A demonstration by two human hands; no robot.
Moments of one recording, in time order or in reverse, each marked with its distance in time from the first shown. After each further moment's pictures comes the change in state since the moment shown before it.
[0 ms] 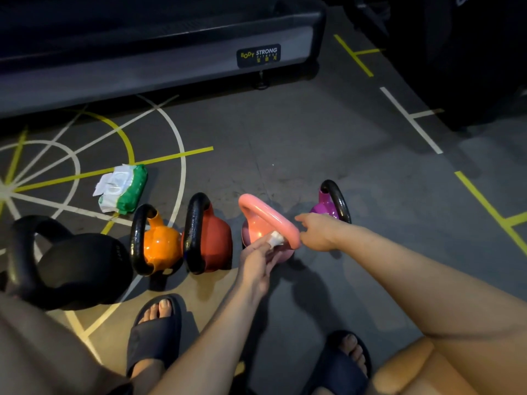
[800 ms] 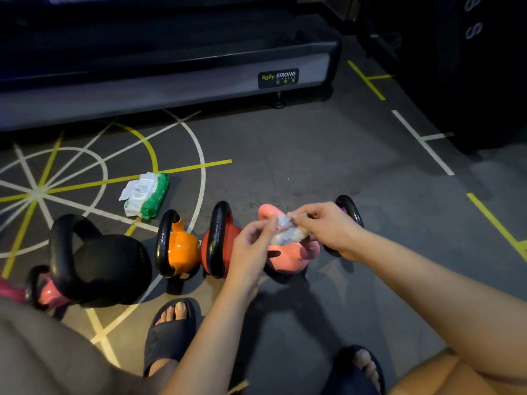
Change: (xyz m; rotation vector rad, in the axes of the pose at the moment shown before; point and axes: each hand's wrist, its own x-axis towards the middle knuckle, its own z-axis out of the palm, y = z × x) left_hand -0.070 0.079 -0.008 0.288 -0.056 0.393; right_hand -0.040 -0.043 -0.007 0.822 0.230 -0.329
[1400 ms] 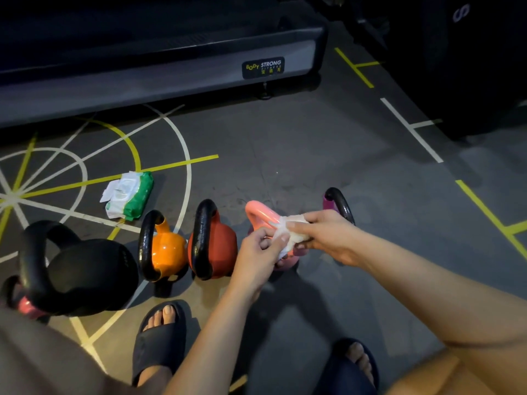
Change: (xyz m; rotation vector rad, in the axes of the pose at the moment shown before) left_hand 0.010 -0.031 0.018 0.155 -0.162 -0.027; right_hand -0.002 0.024 -0.013 0.223 -0.035 0.266
